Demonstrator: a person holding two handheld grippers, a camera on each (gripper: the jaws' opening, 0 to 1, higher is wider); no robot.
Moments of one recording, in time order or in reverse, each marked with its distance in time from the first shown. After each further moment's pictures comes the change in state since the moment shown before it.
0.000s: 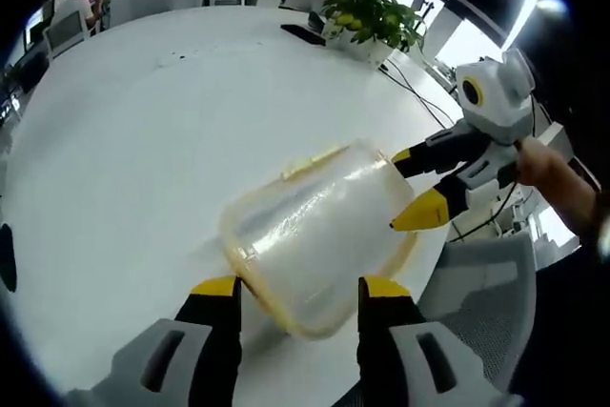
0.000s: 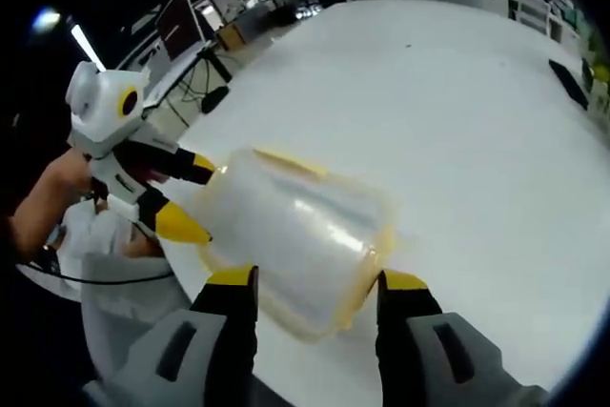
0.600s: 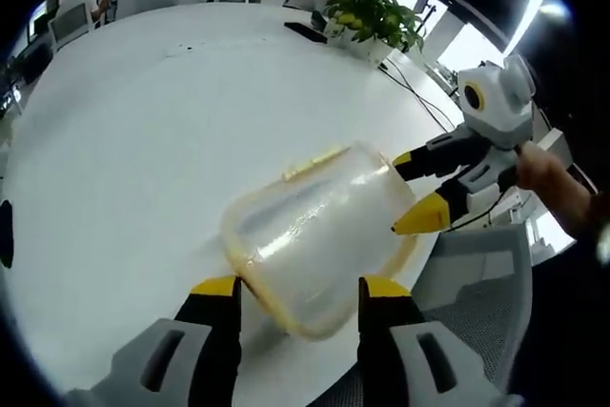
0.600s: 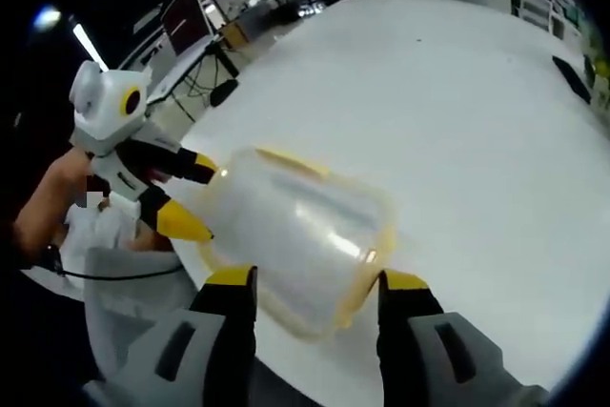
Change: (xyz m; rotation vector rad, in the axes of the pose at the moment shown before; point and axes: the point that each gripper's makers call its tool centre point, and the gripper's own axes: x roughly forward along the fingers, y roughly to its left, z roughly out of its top) left arm -0.014 -0.003 -0.026 -0.028 -0.004 -0.009; right arm 0.002 0.022 -0.016 0.003 0.007 0.015
